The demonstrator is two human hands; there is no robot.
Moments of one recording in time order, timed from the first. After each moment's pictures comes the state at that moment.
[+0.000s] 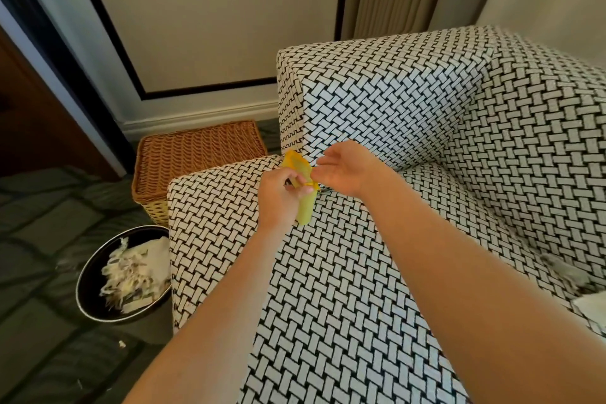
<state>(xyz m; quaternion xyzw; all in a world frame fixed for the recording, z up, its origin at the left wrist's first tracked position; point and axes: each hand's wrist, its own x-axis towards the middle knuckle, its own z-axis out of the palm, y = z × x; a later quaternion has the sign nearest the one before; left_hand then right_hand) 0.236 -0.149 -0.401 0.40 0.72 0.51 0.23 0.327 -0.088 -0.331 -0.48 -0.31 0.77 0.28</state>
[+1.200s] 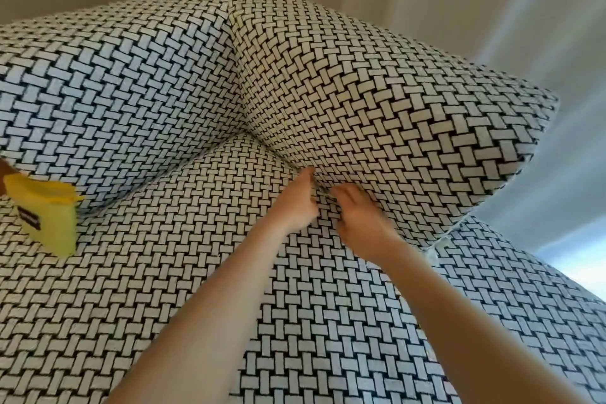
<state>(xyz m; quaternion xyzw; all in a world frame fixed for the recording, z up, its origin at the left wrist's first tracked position) 0.562 -0.070 -0.419 0.69 0.60 0.17 0.38 0.695 -0.102 -0.439 -0.61 -0.78 0.14 0.08</state>
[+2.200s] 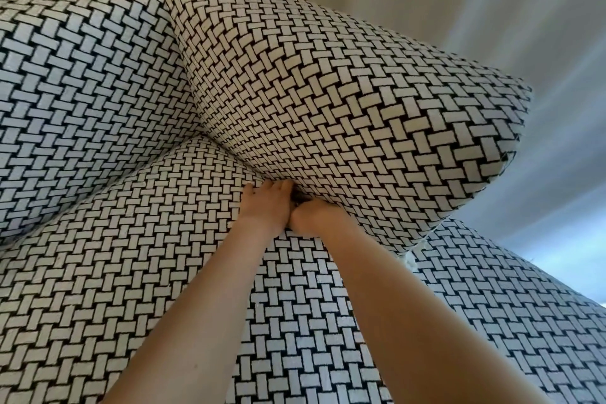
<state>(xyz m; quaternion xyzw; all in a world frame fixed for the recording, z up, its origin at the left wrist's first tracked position) 0.579 -0.033 -0.452 0.80 0.59 -0.07 0.10 0.665 -0.038 -0.449 -0.69 -0.64 0.30 -0.19</state>
